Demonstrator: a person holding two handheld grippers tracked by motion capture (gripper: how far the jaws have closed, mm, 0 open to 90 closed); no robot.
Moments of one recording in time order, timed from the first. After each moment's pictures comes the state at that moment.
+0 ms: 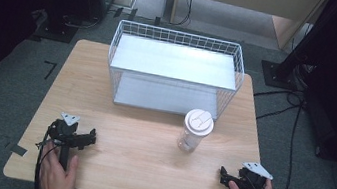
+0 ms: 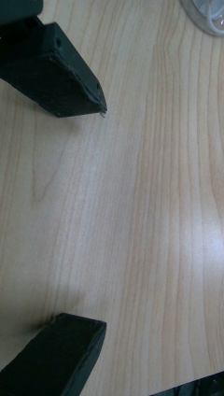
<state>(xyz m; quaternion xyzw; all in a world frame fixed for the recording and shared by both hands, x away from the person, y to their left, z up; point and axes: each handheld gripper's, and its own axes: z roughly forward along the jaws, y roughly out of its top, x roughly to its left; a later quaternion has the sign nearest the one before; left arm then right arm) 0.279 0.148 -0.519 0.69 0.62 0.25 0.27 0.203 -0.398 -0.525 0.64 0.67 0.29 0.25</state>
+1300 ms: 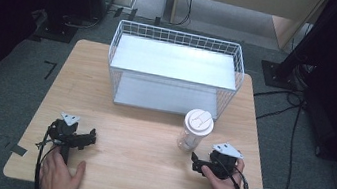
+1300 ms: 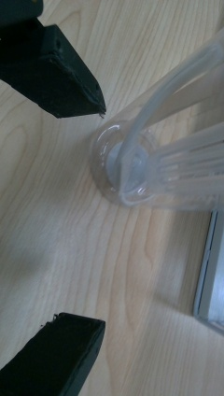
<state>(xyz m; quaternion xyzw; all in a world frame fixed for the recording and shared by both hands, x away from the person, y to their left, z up) 0.279 0.148 -0.519 0.69 0.62 0.25 0.27 0.238 -0.308 -0.492 0.56 0.73 0.34 0.22</state>
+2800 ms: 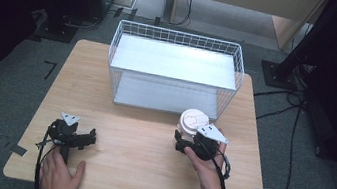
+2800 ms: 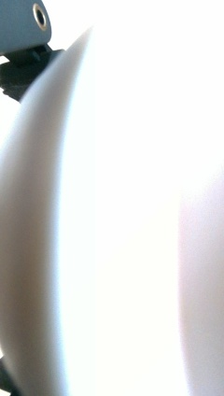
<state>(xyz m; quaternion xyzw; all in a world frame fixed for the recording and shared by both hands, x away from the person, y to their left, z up) 0.279 0.148 -0.519 0.69 0.62 0.25 0.27 0.269 -0.253 -0.458 0.51 0.70 0.44 0.25</state>
